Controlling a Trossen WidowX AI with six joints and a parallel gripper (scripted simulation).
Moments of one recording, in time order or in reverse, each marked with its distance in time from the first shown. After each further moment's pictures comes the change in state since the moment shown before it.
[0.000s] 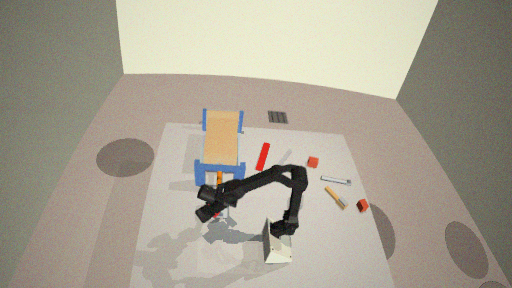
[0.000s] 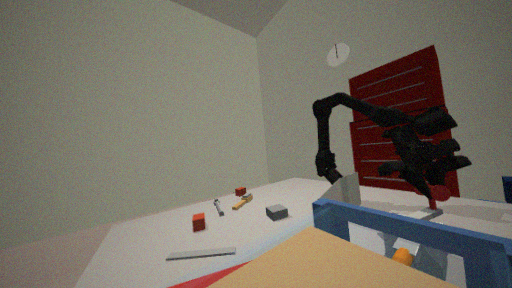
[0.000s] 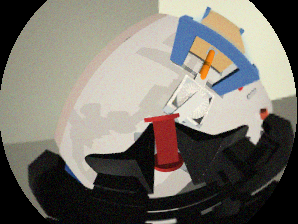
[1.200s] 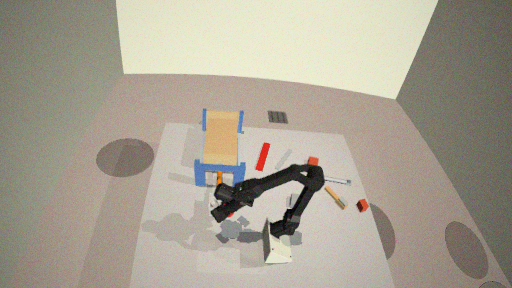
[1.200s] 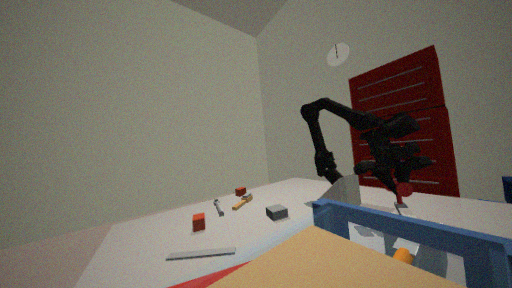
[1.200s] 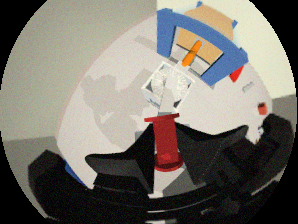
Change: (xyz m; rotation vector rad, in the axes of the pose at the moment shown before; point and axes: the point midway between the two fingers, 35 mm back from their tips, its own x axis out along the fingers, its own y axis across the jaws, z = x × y) arm -0.018 -0.050 -0.037 0.000 0.019 0.008
